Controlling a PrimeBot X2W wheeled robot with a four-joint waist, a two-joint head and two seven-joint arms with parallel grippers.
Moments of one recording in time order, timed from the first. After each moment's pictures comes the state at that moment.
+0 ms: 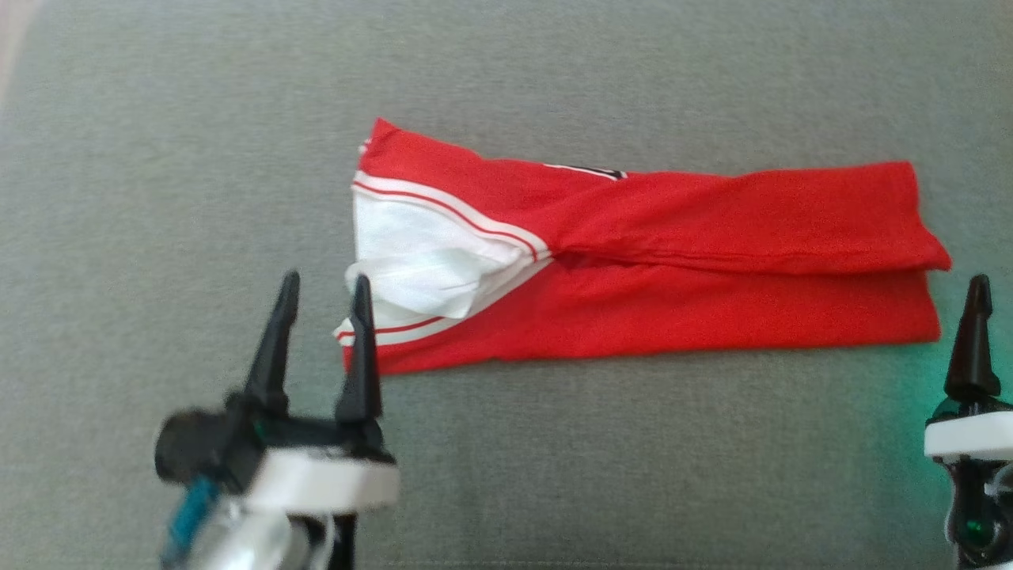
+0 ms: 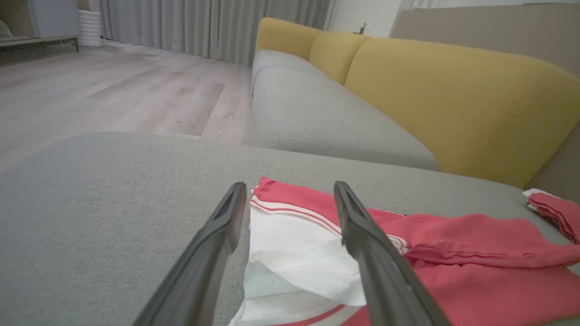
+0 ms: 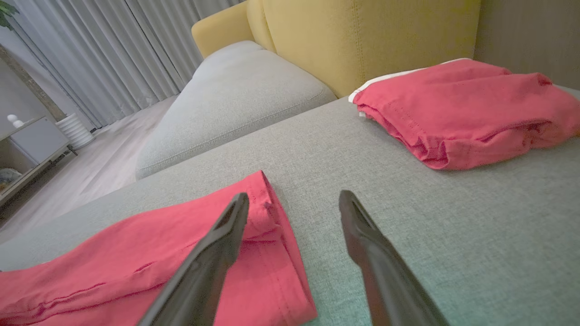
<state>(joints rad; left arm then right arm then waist) -0.19 0.39 -0.64 -0.13 -0.65 0.38 -0.25 -0.04 -0.09 -0.26 0.13 0.44 0.13 -0.12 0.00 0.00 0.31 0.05</state>
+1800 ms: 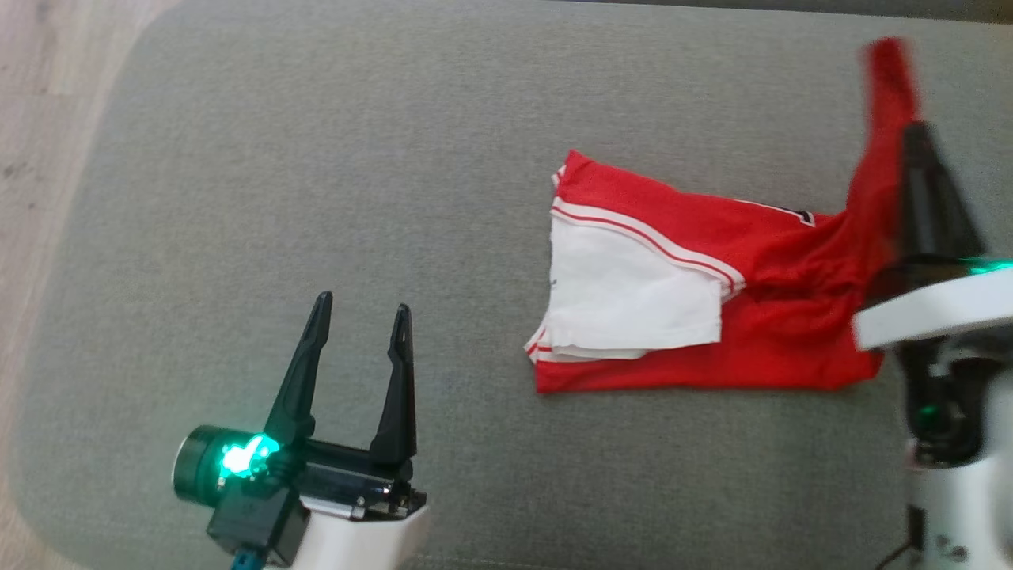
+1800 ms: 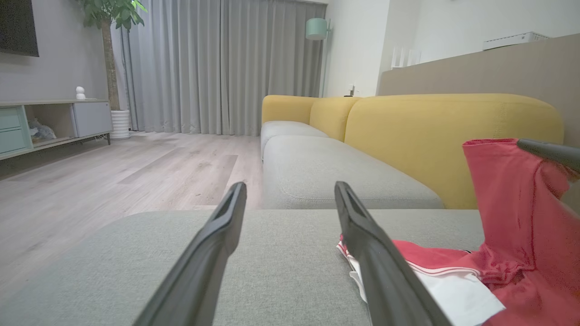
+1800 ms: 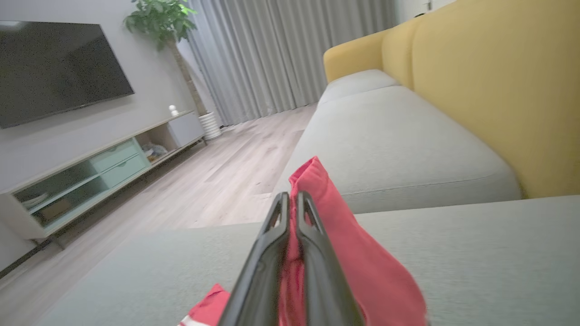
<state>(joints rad) 0.03 0.06 -0.32 -0.17 -0.11 0.05 -0.26 -0.23 -0.07 -0.09 -0.11 0.34 0.13 0.18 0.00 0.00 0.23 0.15</state>
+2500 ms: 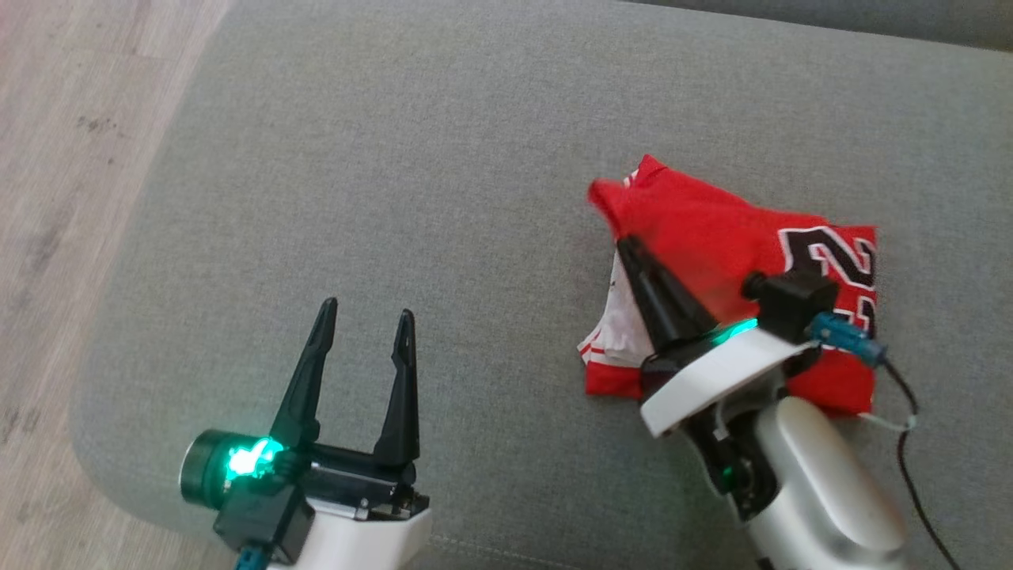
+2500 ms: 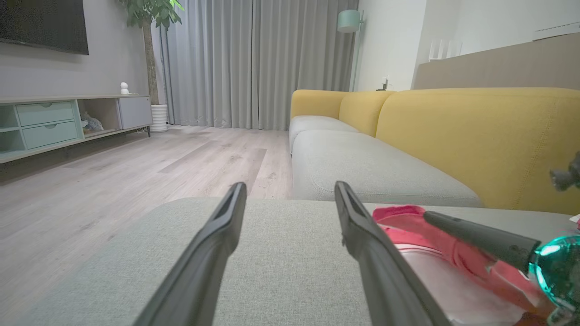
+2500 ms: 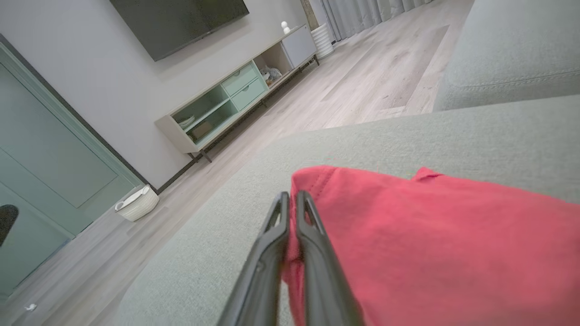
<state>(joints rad) 0.03 0.06 -0.32 -0.14 -0.12 0.05 -0.26 -0.28 -0.06 0.39 0.22 0.49 0.13 -0.01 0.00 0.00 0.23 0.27</state>
